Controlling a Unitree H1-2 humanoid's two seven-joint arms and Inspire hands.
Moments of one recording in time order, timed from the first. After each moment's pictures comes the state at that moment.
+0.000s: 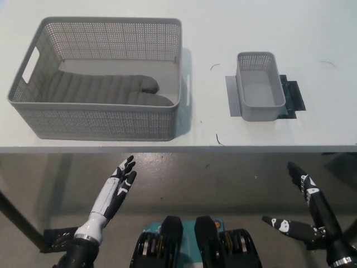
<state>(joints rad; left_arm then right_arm) -0.30 0.14 -0.11 0.62 0.20 -0.43 0.04 -0.06 -0.22 0.09 0.15 -0.05 -0.24 0.06</state>
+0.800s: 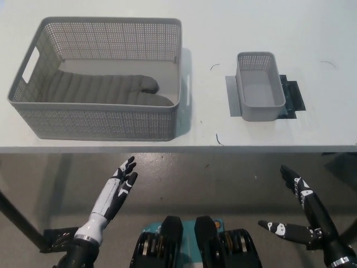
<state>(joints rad) -0.30 0.14 -0.11 0.62 0.21 -0.43 0.04 -0.06 -0.22 0.09 0.15 -0.05 -0.21 0.11</state>
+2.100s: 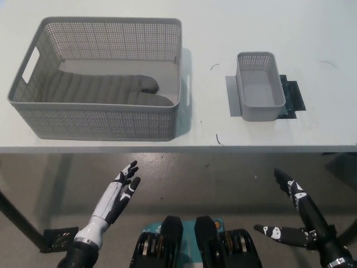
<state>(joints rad) -0.28 0.15 -0.12 0.58 0.24 -0.40 0.02 -0.06 -0.22 0.11 0.16 -0.08 -0.21 0.13</state>
